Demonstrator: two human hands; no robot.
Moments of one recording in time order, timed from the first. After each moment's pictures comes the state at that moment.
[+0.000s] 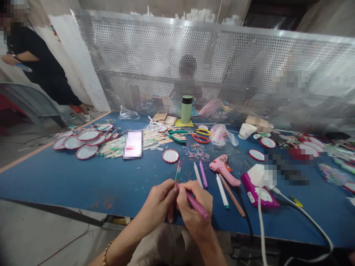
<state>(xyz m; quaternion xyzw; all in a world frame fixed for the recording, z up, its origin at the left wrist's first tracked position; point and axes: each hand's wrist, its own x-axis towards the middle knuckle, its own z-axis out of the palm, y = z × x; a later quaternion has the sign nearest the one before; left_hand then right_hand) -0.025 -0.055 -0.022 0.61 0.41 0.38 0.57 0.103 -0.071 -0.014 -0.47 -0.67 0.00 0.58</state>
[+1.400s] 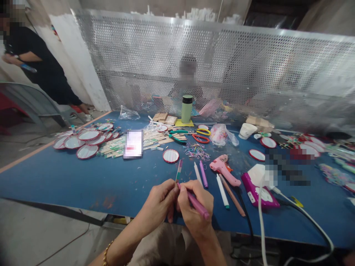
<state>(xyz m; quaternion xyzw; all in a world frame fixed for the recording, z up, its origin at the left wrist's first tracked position) -0.025 -0.056 -0.024 0.61 0.41 0.37 0.57 0.103 -0.072 -0.018 -0.48 -0.66 0.00 0.58</state>
